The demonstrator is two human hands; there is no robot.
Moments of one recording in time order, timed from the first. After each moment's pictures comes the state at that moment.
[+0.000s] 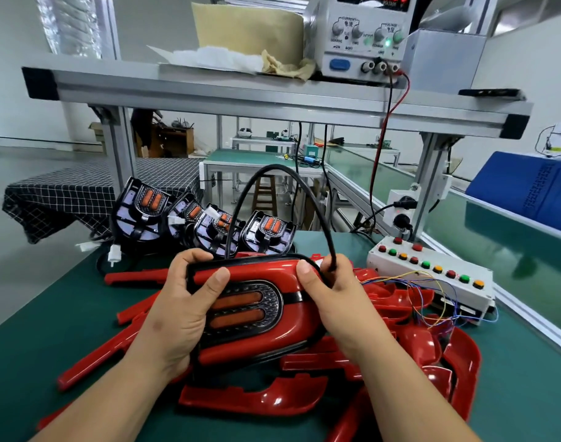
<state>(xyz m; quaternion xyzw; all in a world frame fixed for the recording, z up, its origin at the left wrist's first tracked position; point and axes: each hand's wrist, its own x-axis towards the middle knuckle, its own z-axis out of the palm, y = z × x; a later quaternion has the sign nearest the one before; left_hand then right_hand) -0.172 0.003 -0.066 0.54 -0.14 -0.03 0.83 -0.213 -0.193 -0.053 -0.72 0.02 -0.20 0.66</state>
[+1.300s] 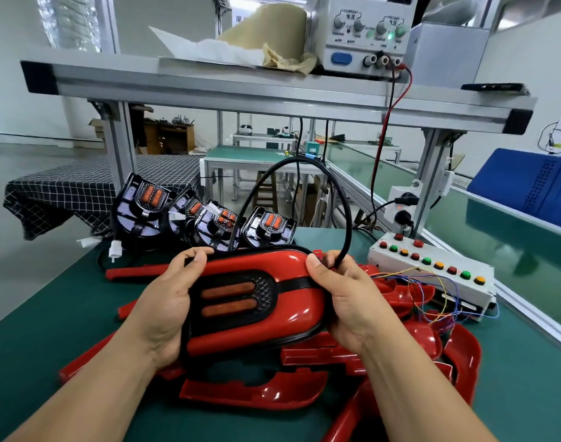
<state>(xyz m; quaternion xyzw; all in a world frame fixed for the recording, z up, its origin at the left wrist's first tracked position) -0.174 0.012 -0.050 0.53 -0.09 -0.13 0.83 -0.213 -0.195 -0.047 -0.52 0.00 -0.09 0.85</state>
